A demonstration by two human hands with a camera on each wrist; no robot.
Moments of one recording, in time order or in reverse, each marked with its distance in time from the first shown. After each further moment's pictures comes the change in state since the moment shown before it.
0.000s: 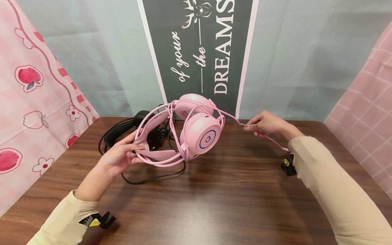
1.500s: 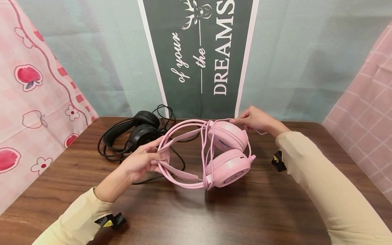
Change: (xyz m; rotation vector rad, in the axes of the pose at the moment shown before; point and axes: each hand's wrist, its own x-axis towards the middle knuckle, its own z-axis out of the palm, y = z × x) left_hand 0.009 -0.030 0.039 0.248 -0.092 -0.051; right_hand 0.015 -0.029 0.009 -0.106 0.056 -0.115
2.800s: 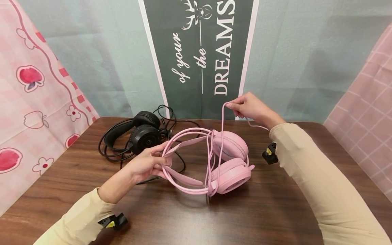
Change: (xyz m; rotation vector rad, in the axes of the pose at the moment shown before) left_hand -0.002 -0.003 0.008 0.012 -0.011 -0.070; right_hand 0.009 -0.041 -0.007 -0.015 0.174 -0.056
